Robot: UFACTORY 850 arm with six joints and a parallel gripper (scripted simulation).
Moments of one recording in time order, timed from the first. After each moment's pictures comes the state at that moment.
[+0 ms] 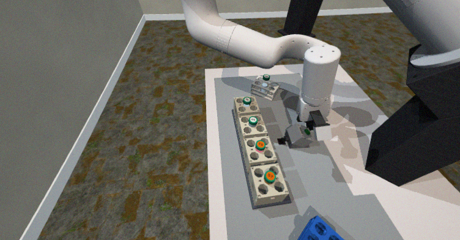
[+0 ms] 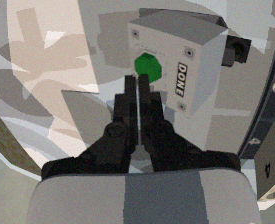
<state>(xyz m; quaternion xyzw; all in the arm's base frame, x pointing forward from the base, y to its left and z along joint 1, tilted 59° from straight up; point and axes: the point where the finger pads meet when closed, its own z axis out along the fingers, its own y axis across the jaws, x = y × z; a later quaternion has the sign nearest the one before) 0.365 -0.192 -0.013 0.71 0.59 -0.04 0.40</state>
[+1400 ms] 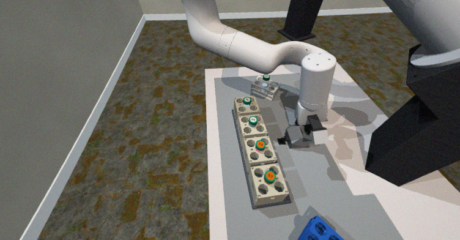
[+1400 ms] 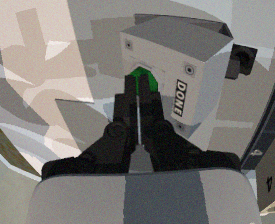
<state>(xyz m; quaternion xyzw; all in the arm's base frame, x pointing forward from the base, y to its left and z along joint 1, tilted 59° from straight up) 0.378 -0.206 -0.025 0.71 0.59 -0.04 0.40</state>
